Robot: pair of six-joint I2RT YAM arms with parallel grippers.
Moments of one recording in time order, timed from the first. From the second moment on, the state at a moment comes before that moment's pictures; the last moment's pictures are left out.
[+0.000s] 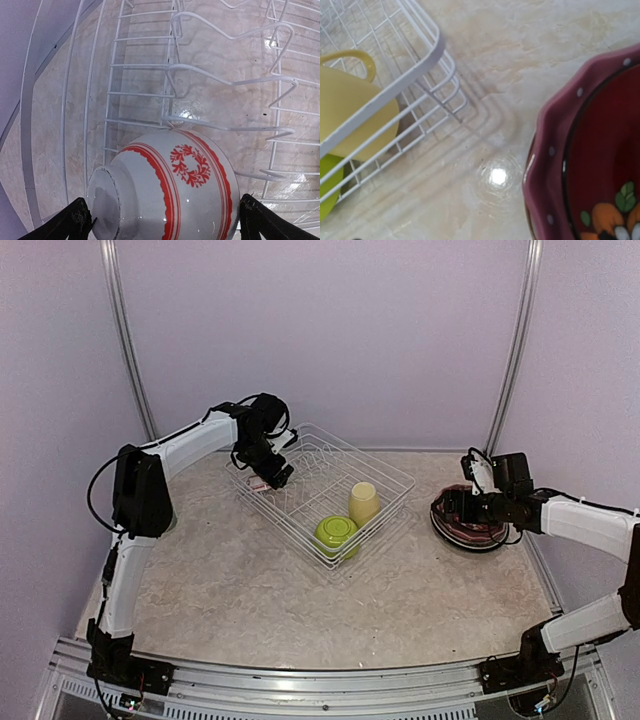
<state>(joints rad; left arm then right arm) -0.52 2.37 2.27 -0.98 -0.16 0.26 0.24 1.27 0.75 -0.14 -0.21 0.22</state>
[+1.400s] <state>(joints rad) -0.54 2.27 2.11 -0.83 -0.29 0.27 0.28 1.28 0.74 -0.13 -0.20 0.26</state>
